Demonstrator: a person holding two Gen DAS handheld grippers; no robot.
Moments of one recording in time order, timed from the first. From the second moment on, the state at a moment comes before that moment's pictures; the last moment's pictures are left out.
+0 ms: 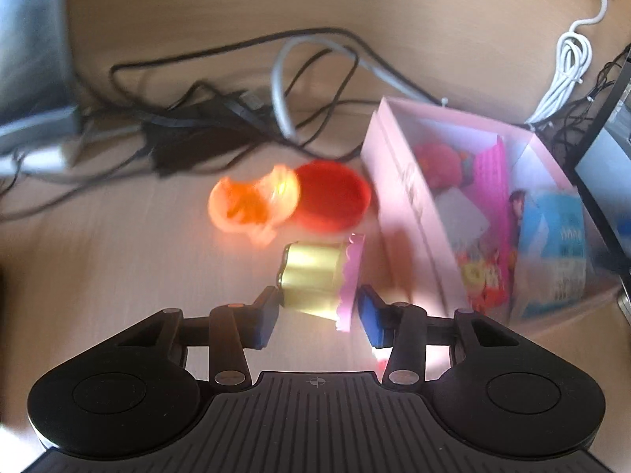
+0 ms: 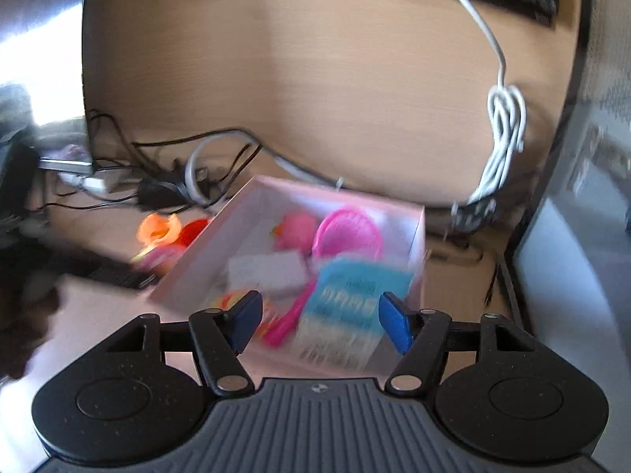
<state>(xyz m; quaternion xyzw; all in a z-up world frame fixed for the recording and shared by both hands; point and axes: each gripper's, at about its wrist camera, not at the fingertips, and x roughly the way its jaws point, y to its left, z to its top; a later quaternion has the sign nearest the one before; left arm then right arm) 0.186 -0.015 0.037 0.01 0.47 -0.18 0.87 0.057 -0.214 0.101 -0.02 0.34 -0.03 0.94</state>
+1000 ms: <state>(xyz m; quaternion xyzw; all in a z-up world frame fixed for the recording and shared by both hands) 0.057 0.110 0.053 -0.04 0.42 -0.04 0.91 0.013 -0.046 0.053 -0.25 0.32 0.08 0.91</state>
